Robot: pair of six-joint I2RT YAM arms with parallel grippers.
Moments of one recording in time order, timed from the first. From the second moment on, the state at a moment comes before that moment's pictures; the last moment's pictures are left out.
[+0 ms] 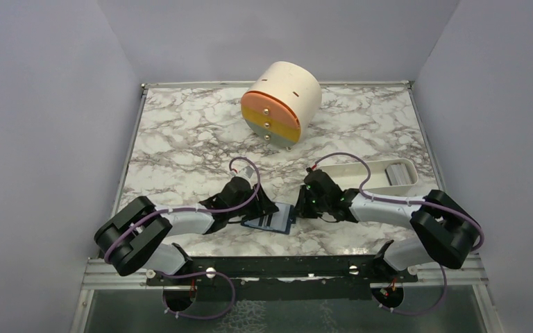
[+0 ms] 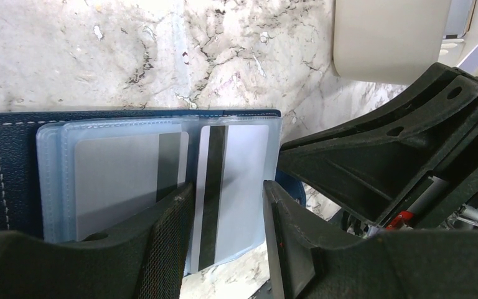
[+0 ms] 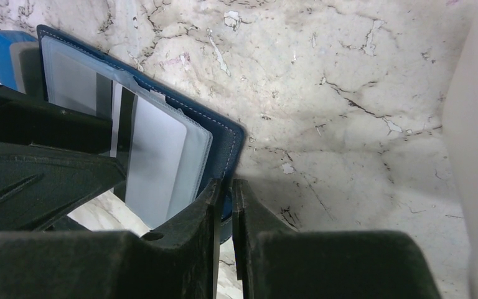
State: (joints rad) left arm -0.79 1.39 0.37 0.37 0.15 -1.04; right arm 0.82 1.42 0.56 -0.04 -0.04 0.82
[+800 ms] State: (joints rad) left arm -0.83 1.43 0.46 0.29 0.15 -1.01; right arm 0.82 1.48 0.60 0.02 -0.03 0.81
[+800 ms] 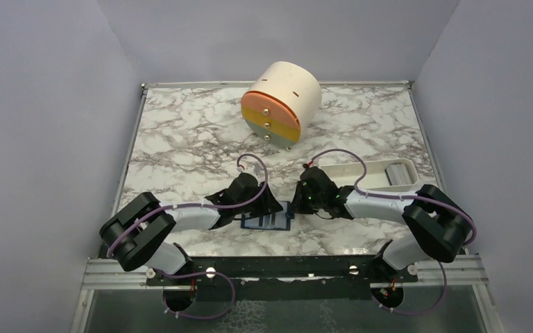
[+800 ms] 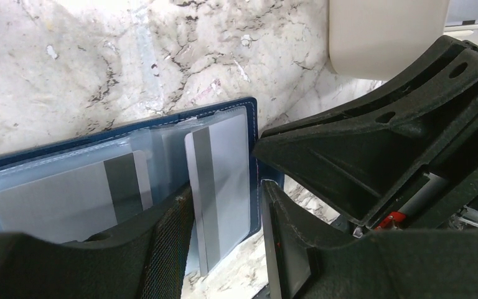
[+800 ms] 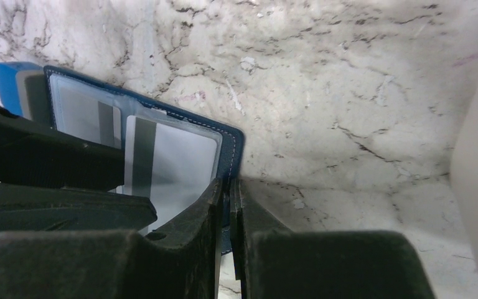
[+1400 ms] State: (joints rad) left arm -0.82 1.39 0.54 0.18 0.13 -0.99; right arm 0.82 1.31 0.69 -0.24 0.18 0.72
